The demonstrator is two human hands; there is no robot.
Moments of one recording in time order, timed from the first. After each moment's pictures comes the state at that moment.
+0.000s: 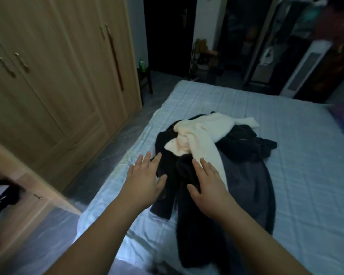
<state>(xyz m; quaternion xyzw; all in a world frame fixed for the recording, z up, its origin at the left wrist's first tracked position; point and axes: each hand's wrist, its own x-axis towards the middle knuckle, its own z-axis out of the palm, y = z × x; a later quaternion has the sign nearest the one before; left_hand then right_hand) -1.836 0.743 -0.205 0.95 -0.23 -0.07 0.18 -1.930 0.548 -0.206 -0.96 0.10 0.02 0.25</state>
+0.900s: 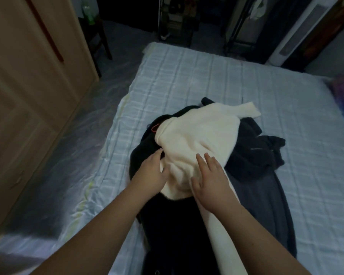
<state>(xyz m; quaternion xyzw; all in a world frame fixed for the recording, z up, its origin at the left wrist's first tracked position) -1.463 0.569 -0.366 0.87 -0.22 -0.27 0.34 -1.593 0.418 -0.352 -0.95 0.25 0.07 0.18</state>
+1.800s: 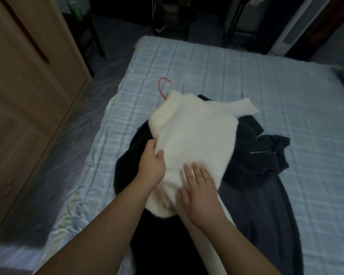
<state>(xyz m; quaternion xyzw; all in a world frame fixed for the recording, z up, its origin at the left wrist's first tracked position) -1.437 0.469 -0.382 0.83 -0.07 -0.22 0.51 -1.587 0.380 -0.406 -0.95 0.22 0.08 0.22</state>
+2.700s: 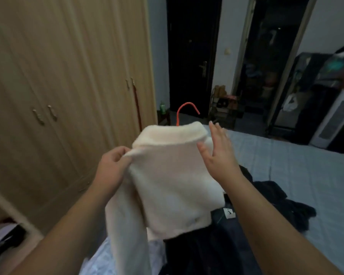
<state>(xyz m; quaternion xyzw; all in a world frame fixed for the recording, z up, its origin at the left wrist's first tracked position) -1.658 0.737 -0.077 0.79 -0.12 0.12 0.59 -1.686 0.457 -0.082 -0.91 0.04 -0.23 0.35</state>
